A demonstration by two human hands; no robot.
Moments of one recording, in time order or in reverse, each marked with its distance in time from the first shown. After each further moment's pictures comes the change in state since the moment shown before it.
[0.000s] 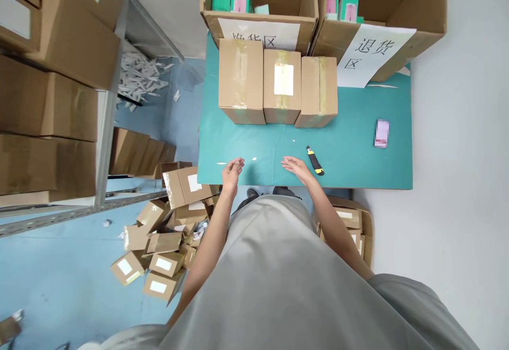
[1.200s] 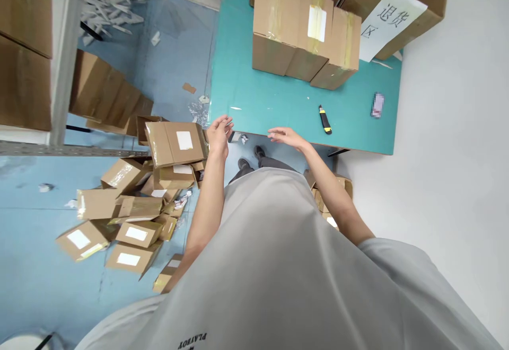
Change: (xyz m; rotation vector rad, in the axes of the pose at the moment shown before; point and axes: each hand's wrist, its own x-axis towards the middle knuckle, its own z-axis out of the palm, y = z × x) left_hand -0.034 -0.033 -0.155 -0.331 -0.004 0.017; right_hand -0.098 0.035 0.135 -0.481 -0.266 -0.106
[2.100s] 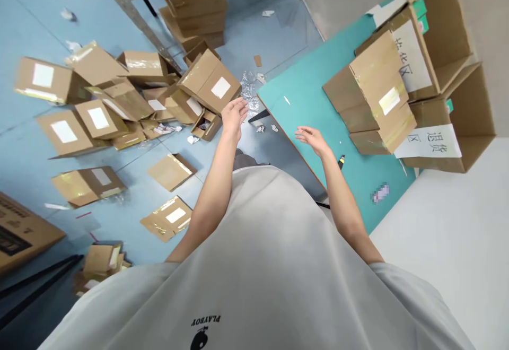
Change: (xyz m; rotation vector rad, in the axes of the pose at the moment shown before) left_hand -0.042 -0.050 -0.055 -0.492 0.463 0.133; right_hand 0.073 -0.045 -0.023 -0.381 -0.201 0.012
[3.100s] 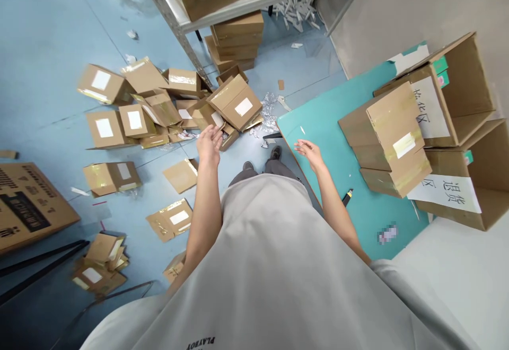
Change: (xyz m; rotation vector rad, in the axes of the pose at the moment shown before) left_hand 0.016 0.048 -0.116 -0.068 0.381 0.068; right_hand 0.066 -0.043 0.058 0.070 -0.033 -0.045
